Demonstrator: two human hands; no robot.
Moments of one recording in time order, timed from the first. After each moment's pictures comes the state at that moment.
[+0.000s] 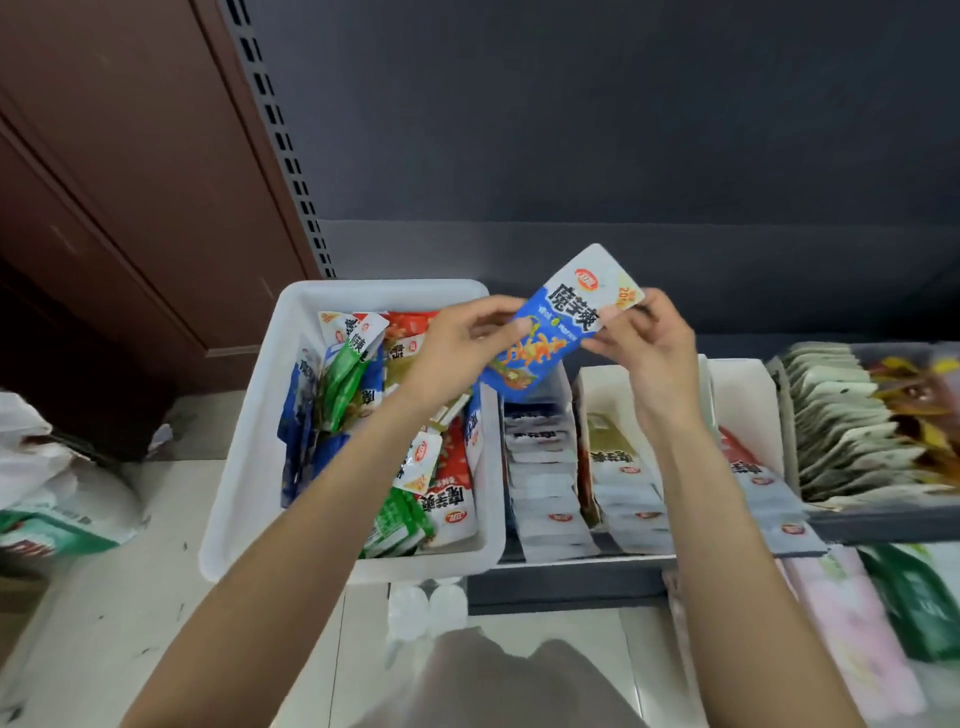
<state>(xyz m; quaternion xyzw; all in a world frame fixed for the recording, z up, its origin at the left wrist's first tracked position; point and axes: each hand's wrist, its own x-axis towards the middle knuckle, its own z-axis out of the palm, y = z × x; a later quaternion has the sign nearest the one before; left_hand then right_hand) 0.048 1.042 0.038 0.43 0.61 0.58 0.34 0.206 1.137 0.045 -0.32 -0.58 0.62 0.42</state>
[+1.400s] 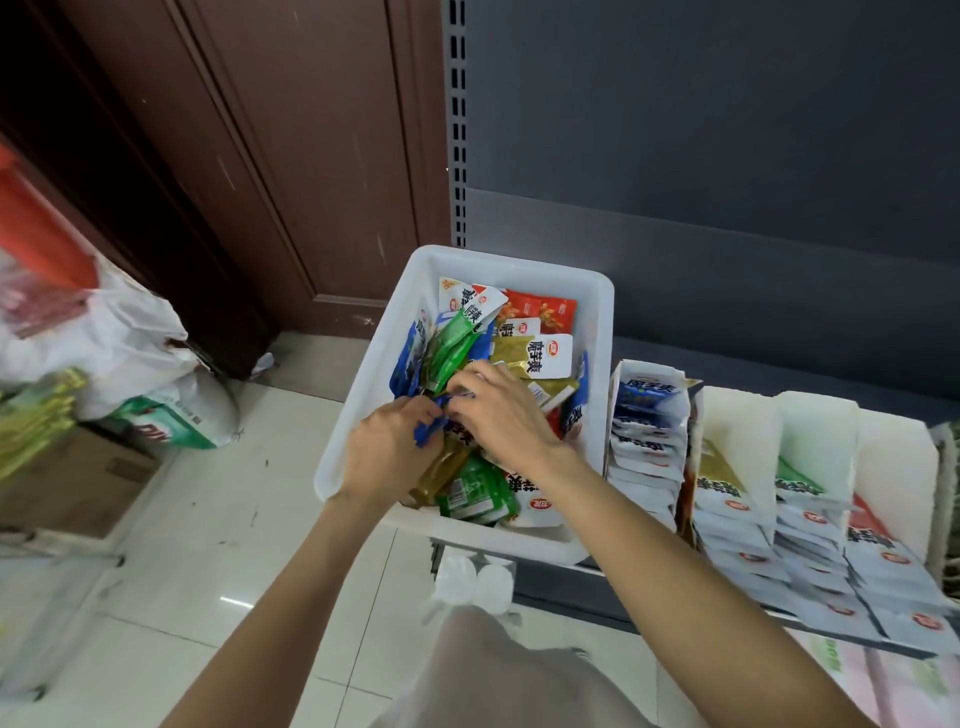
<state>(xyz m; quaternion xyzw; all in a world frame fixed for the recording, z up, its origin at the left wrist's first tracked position) -0.002 0.878 -0.063 0.36 0.90 0.25 0.01 0.064 1.028 -0.058 0.02 -0.98 0.08 0.15</state>
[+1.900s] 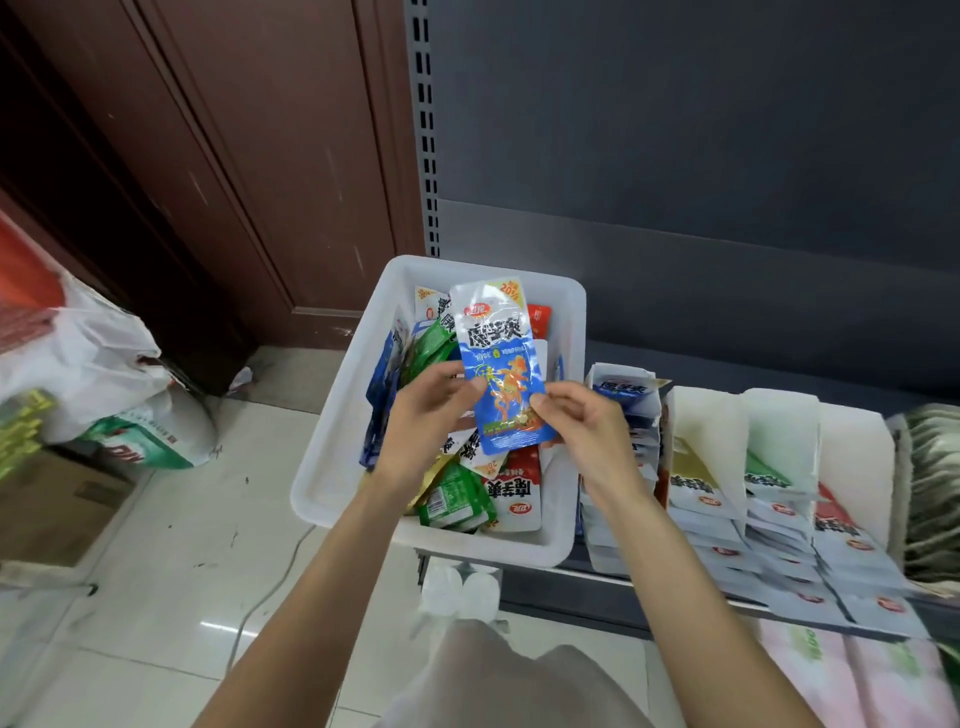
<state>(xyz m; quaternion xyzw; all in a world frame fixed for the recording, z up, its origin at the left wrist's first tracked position) 0.031 0.929 -0.011 0.17 0.64 0.69 0.31 0.146 1.054 -0.014 -0.32 -0.65 0.66 0.20</state>
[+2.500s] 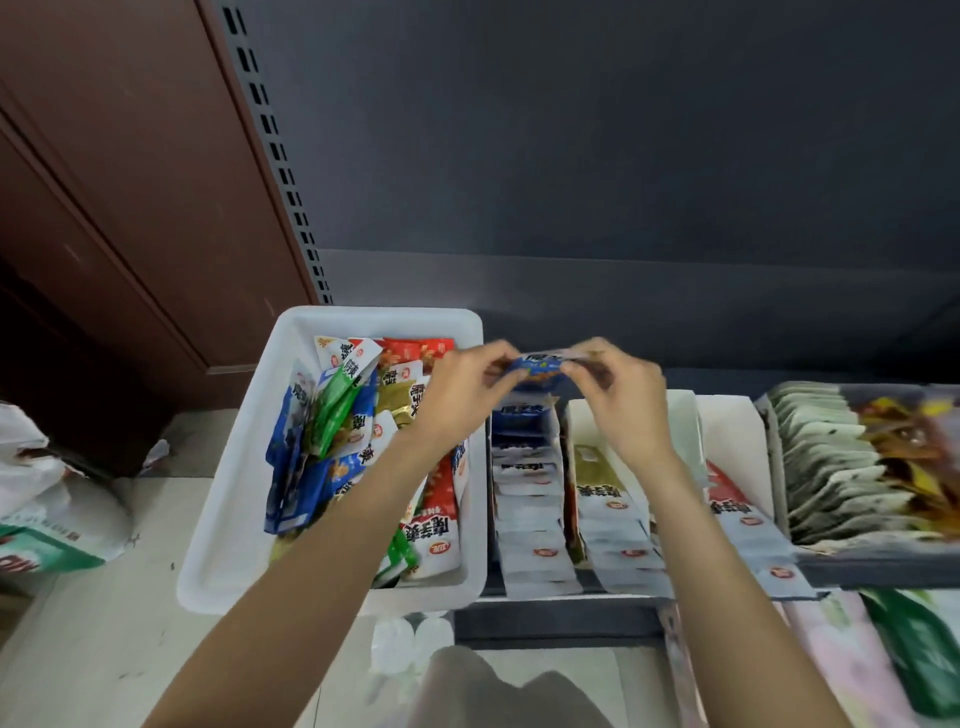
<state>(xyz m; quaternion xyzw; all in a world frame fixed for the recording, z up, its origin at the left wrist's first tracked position) 0.052 1.068 0.004 0.53 0.71 0.44 0.11 0.208 1.163 0.015 -0.33 -0.83 0.28 0.34</state>
